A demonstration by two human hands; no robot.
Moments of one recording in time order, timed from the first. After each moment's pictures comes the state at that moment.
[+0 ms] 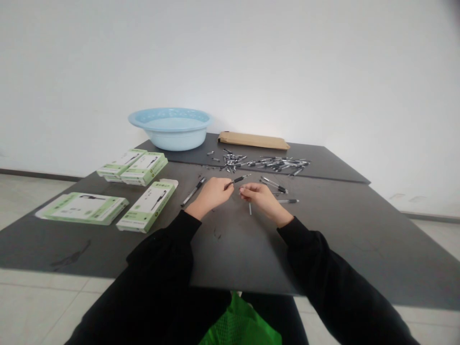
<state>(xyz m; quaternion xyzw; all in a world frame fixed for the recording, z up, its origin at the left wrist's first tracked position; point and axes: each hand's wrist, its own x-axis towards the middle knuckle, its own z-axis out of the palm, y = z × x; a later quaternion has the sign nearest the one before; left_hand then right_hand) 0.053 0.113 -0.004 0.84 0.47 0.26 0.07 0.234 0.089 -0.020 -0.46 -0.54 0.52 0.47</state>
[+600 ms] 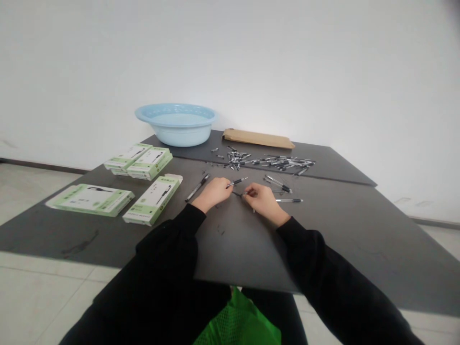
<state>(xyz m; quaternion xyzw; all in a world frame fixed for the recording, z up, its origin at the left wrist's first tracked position) 0.050 0.131 -0.028 0.83 0.53 0.15 0.08 0.238 0.088 -0.040 -0.55 -0.74 0.19 0.35</state>
